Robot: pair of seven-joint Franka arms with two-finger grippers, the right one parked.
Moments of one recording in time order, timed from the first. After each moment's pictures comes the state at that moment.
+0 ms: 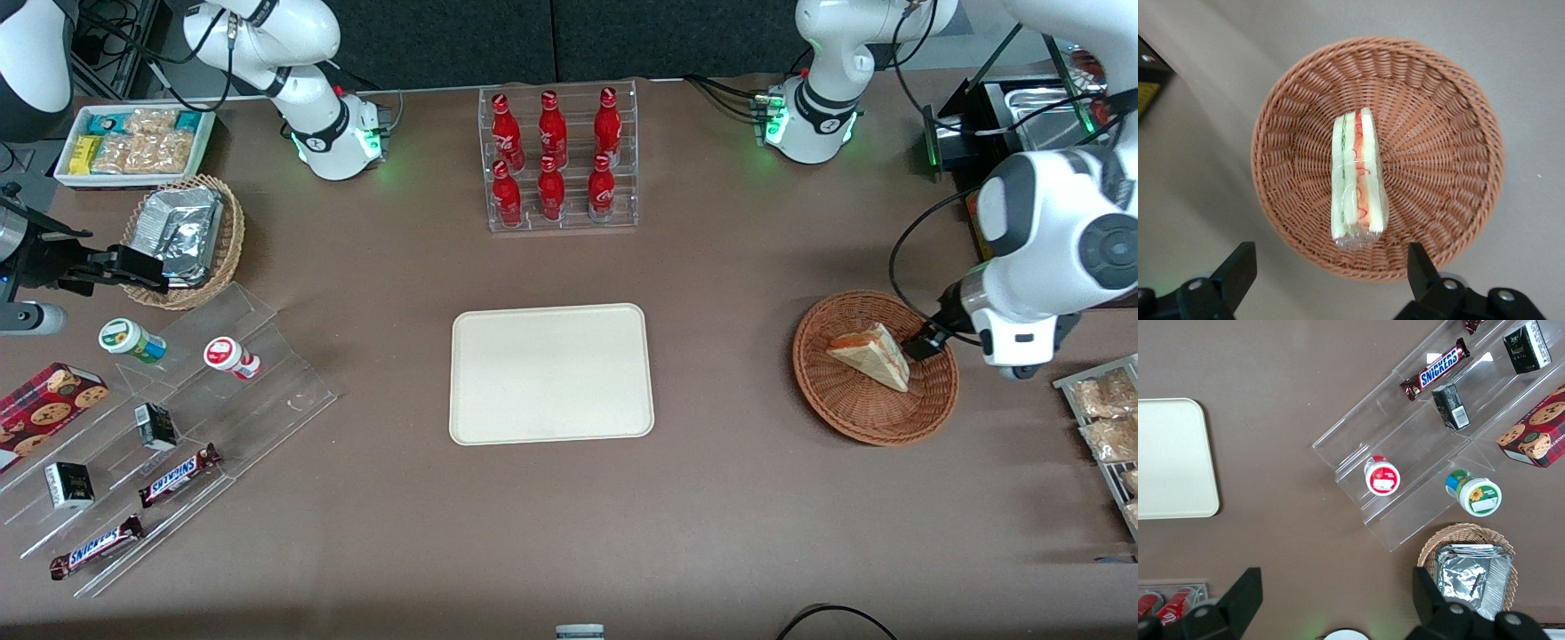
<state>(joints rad) -0.01 0.14 0.01 -2.03 0.06 2.02 -0.85</state>
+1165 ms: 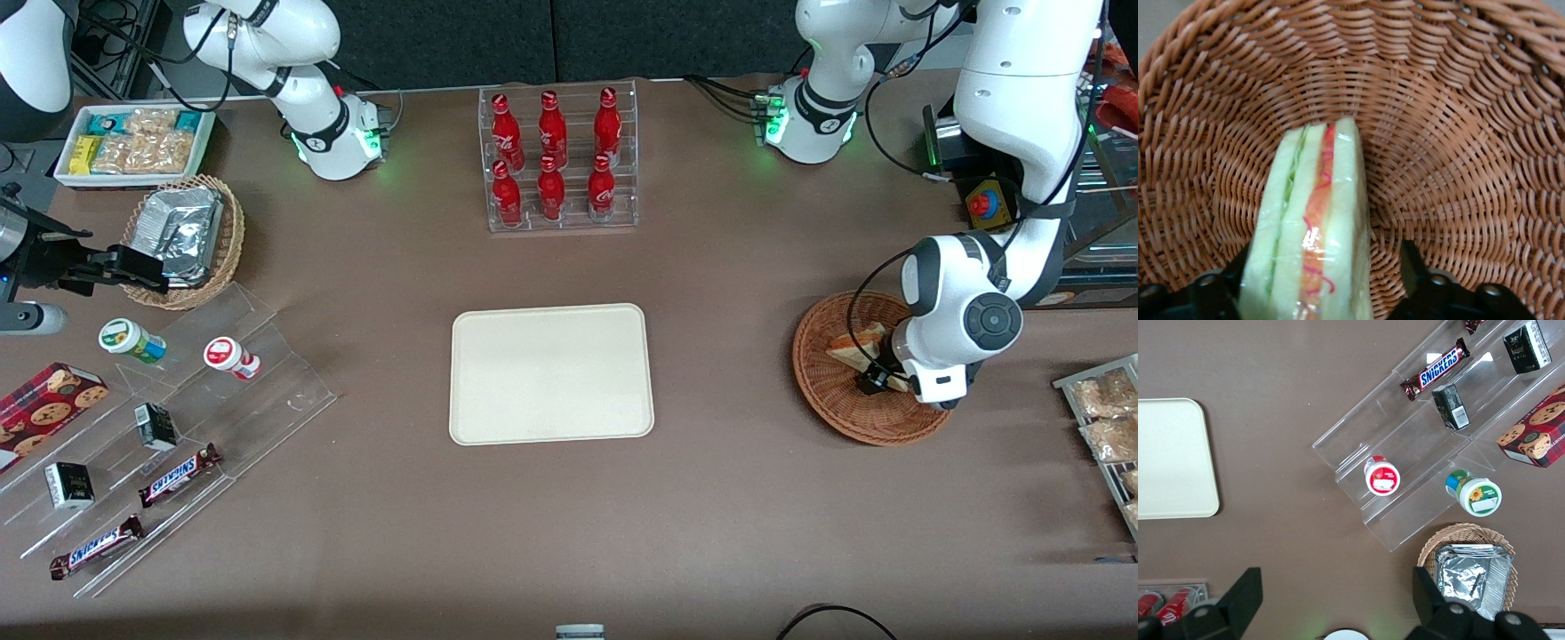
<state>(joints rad) -0.01 0.41 0.02 -2.10 0.06 2.36 -0.96</state>
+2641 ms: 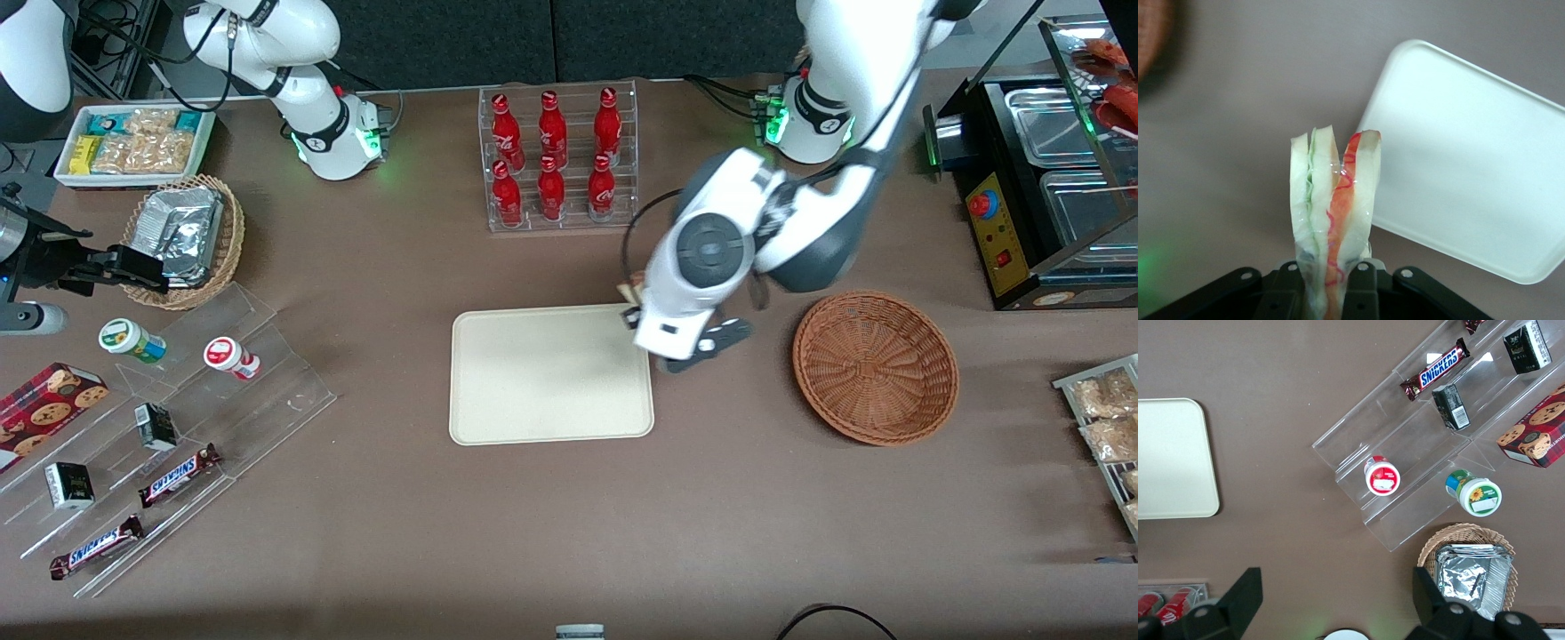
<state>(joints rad) -0.44 0.51 -0.23 -1.43 -0.04 1.78 -1.07</state>
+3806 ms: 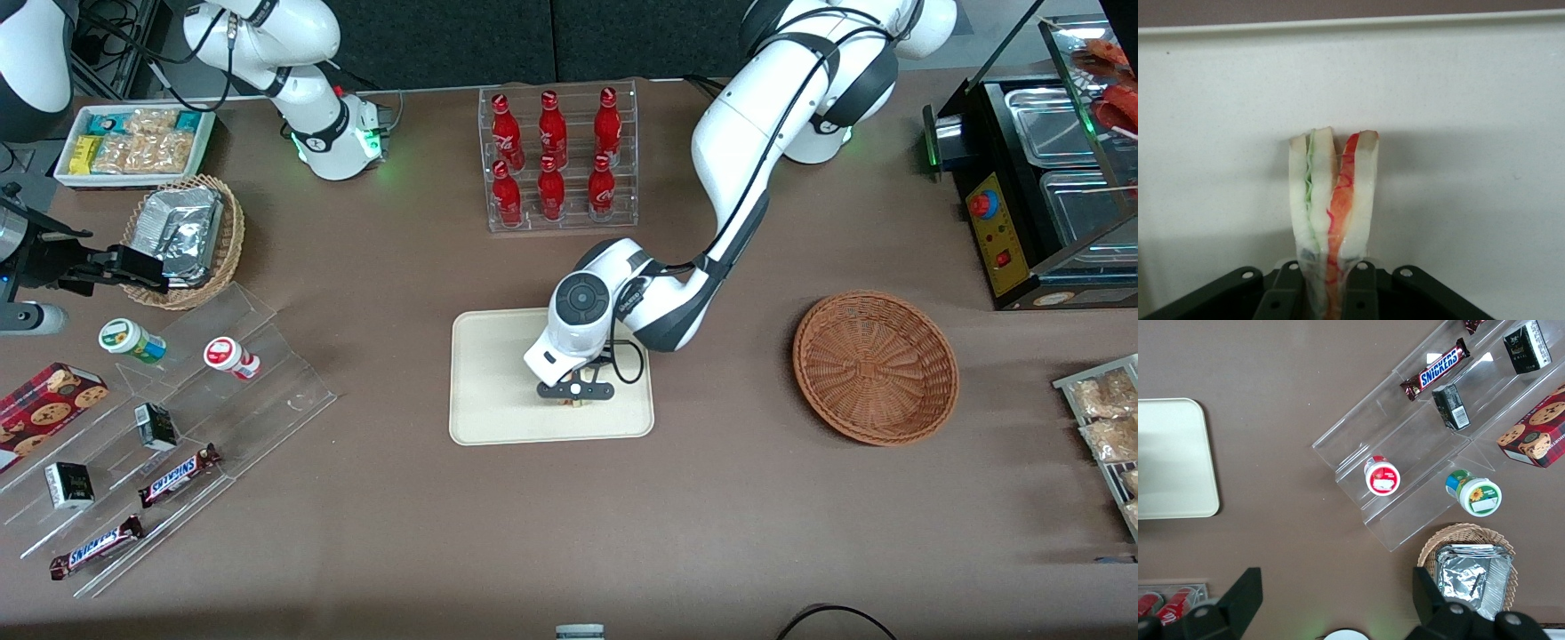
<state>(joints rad) -0.59 0.91 -0.23 -1.28 0.11 2.19 -0.78</state>
